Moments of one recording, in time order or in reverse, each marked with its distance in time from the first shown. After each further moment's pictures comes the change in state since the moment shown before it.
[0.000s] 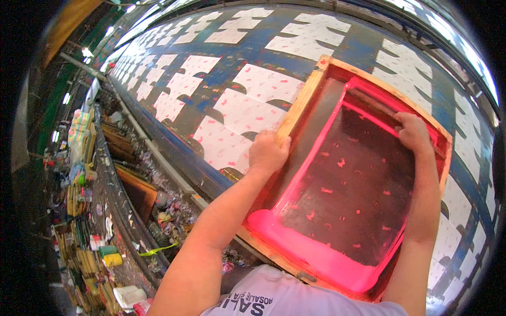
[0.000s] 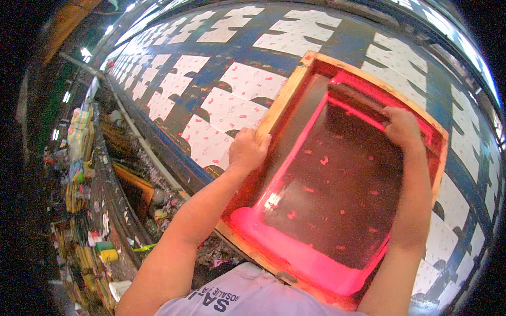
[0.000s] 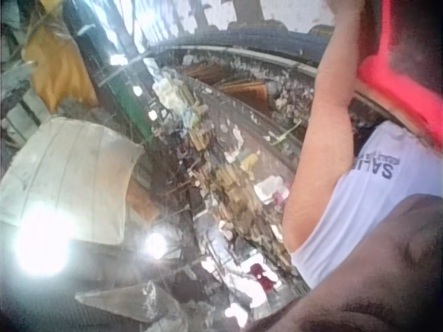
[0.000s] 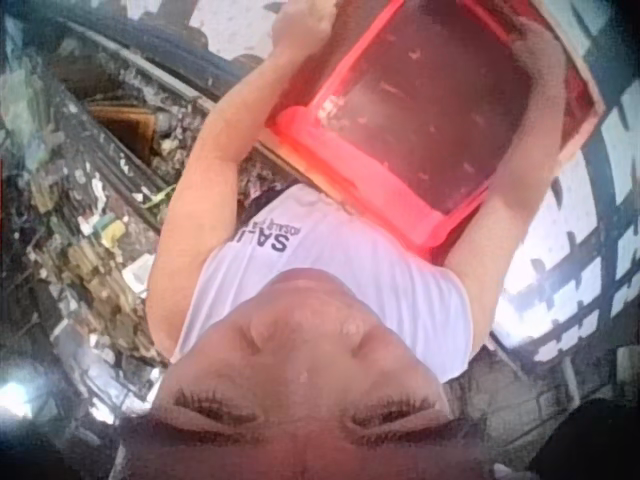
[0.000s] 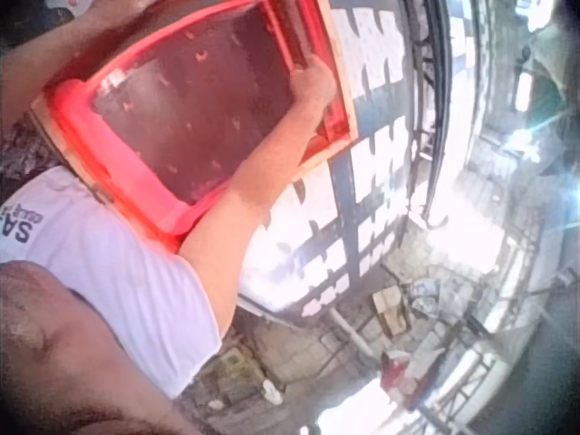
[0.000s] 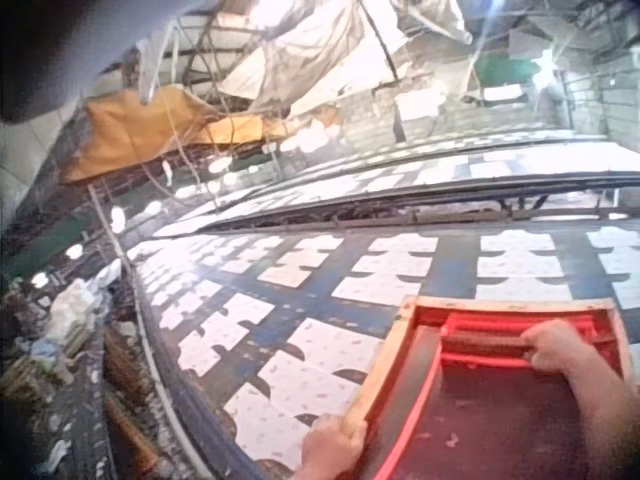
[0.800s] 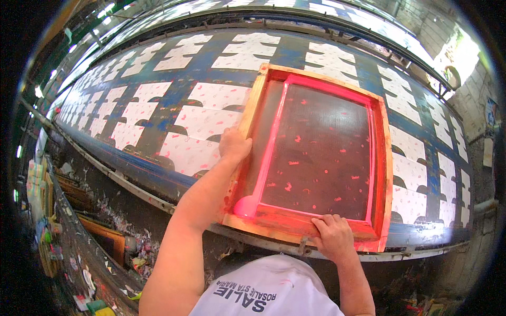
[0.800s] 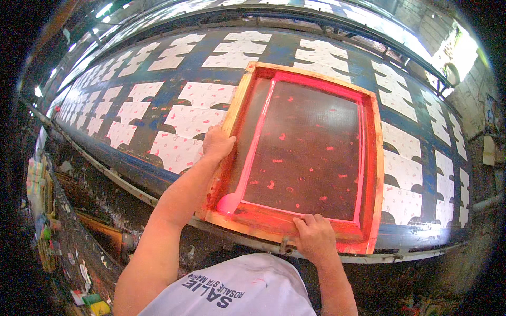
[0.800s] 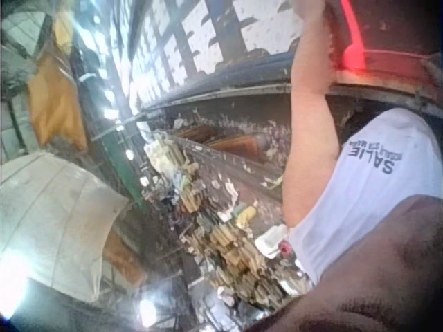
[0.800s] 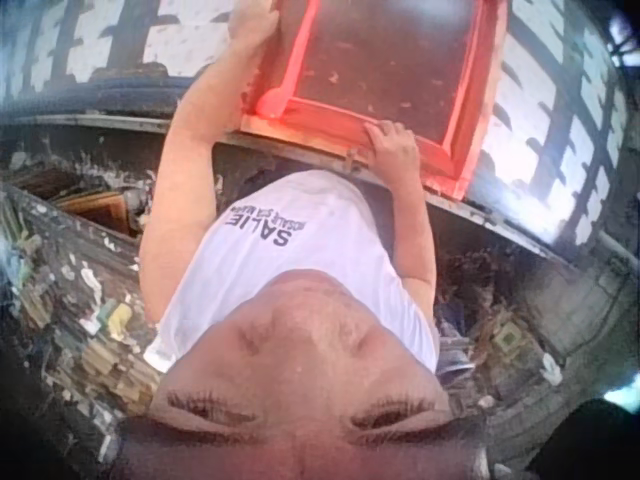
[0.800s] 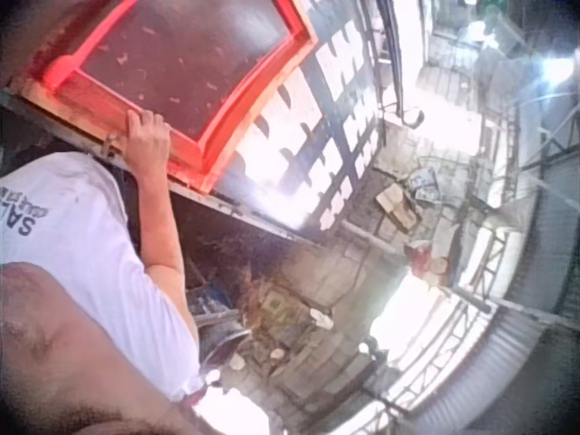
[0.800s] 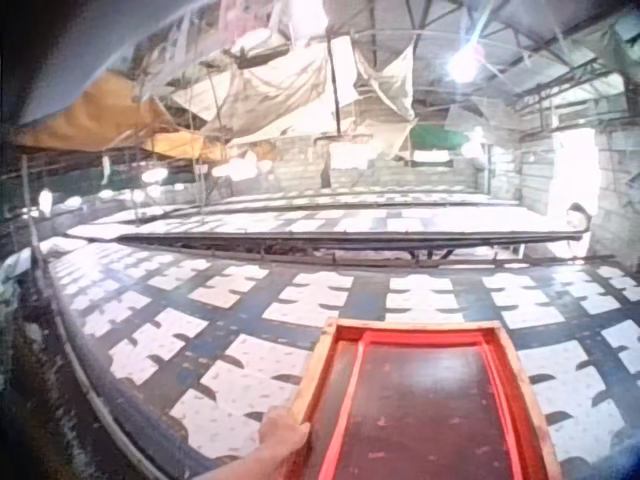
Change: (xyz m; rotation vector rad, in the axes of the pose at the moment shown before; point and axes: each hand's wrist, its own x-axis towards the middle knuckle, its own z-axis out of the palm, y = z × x) left_hand 0.003 -0.022 -0.007 -0.082 -0.199 0.042; right_hand -0.395 -0.297 0.003 0.068 -0.009 0.020
